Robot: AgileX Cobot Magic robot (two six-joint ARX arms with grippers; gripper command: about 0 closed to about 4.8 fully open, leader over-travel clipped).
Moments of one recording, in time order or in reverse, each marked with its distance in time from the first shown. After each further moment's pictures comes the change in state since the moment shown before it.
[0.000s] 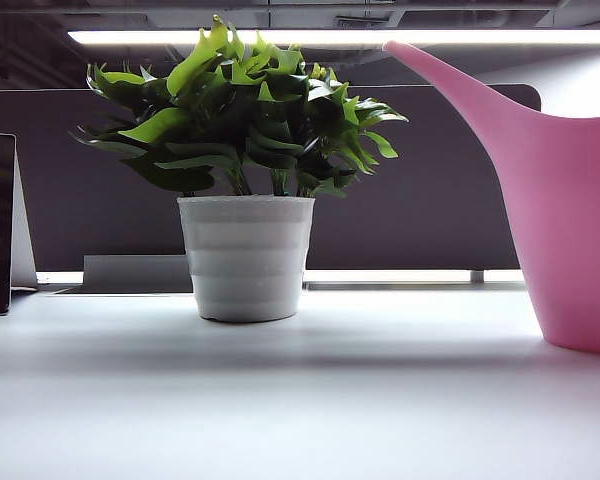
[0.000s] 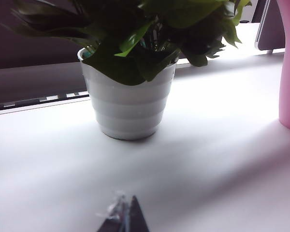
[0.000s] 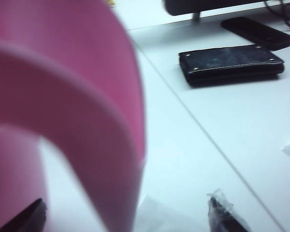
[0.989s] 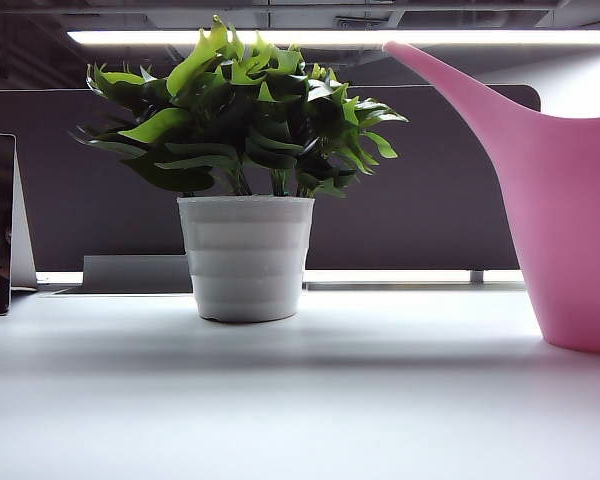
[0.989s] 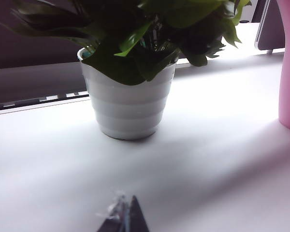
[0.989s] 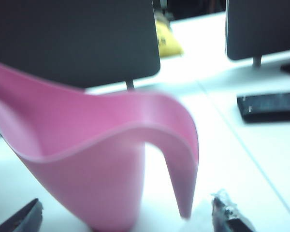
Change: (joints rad) left arm 0.000 0.000 0.000 0.000 0.000 0.000; right arm 0.027 -0.605 0.229 -0.697 -0.245 0.031
